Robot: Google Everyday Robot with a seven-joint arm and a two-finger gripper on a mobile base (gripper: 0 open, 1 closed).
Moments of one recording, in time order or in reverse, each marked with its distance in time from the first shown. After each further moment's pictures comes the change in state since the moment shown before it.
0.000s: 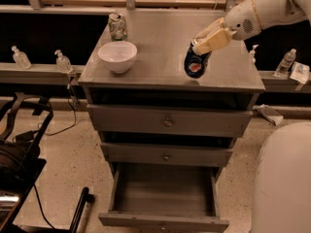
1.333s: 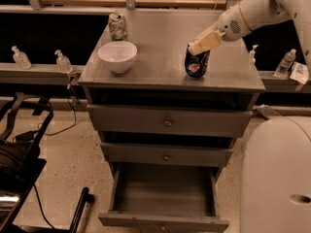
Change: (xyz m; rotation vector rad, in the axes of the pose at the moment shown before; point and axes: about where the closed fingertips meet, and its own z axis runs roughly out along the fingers) arm 0.017 -0.033 0.024 0.097 0.112 0.134
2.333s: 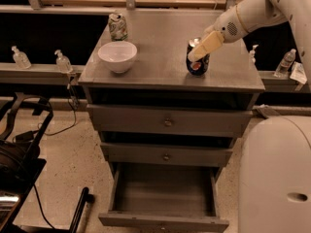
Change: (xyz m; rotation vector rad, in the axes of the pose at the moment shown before) arm 0.000 0.000 0.007 -0.007 0.000 0.001
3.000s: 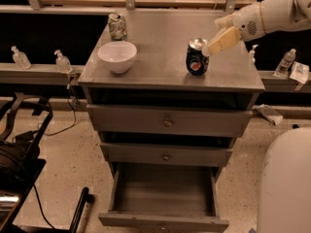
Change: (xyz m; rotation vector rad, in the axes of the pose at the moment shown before) arm -0.004 -0.004 -0.044 0.014 -0.200 -0.072
